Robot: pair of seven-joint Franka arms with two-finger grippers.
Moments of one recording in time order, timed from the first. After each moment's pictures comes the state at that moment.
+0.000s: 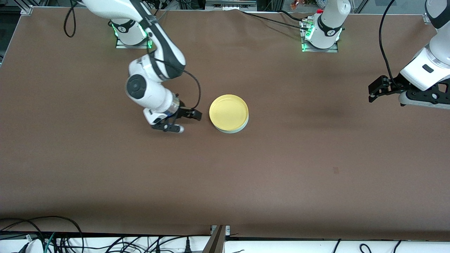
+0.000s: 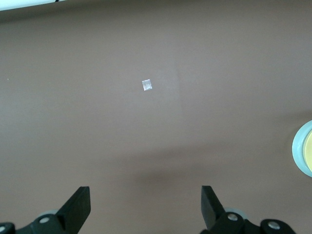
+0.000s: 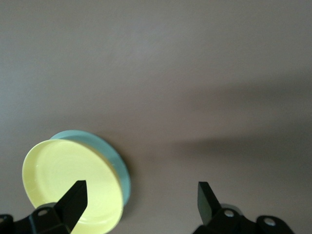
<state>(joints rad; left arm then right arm) -0.06 0.00 -0.01 -1.70 0.03 1.76 0.07 0.48 0.41 -0.01 -1.80 0.31 2.20 0.47</state>
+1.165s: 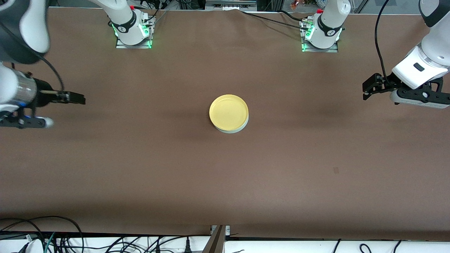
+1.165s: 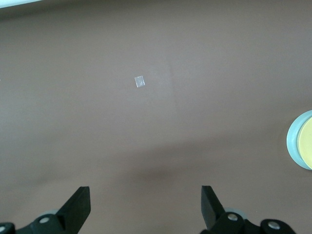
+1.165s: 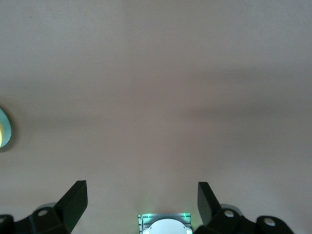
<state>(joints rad) -0.06 0.00 -0.03 -1.70 0.03 1.73 0.07 0.32 0.27 -0.36 -1.35 0.10 1.36 0.02</state>
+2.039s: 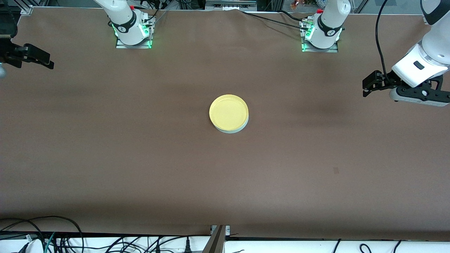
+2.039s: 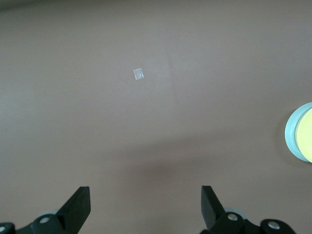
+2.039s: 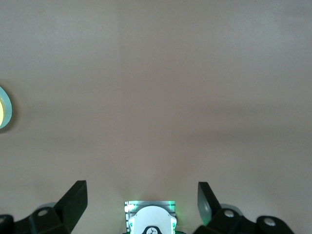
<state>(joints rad) -0.06 0.00 -0.03 -1.68 0.03 1.69 0.07 0.01 0.01 -0.03 -1.49 -0.01 1.34 0.00</state>
